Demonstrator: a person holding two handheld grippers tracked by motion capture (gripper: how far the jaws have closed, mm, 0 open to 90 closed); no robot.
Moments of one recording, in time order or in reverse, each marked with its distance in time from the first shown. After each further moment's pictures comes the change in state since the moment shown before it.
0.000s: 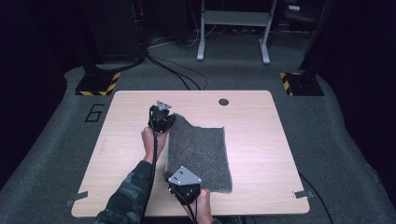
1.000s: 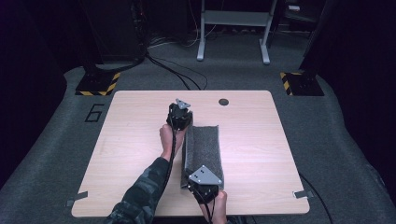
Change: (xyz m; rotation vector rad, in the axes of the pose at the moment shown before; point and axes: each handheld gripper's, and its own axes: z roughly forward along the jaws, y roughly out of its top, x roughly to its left) left arm -0.050 0.014 0.041 0.000 -0.038 0.035; right arm -0.034 -0.022 -0.029 0.016 -0.142 0.073
